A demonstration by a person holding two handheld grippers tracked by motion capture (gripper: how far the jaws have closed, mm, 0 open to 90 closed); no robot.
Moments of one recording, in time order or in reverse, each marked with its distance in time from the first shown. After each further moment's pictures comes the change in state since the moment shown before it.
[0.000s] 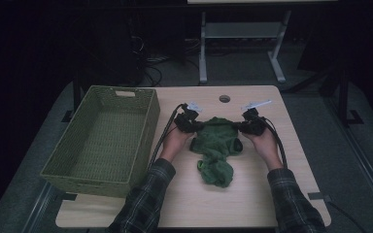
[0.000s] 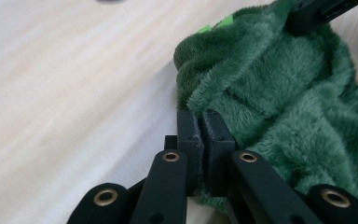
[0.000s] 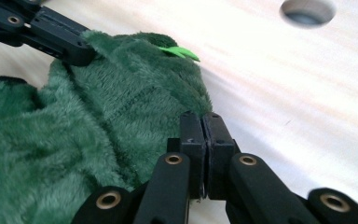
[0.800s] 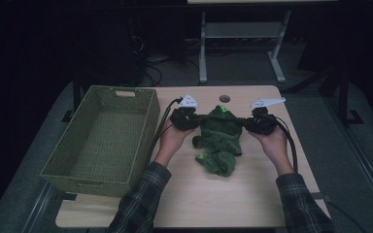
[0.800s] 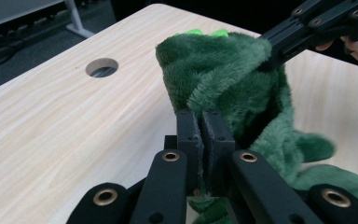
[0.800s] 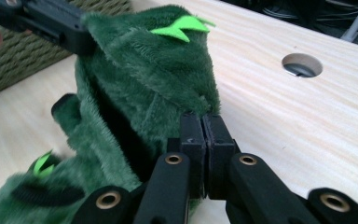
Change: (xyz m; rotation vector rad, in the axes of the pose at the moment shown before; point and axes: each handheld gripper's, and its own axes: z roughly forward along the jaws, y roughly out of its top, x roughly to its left) left arm -0.032 0.010 -0.054 -0.182 -0.057 0.043; right arm 0.017 -0.002 -0.049 -0.122 0.058 -0.087
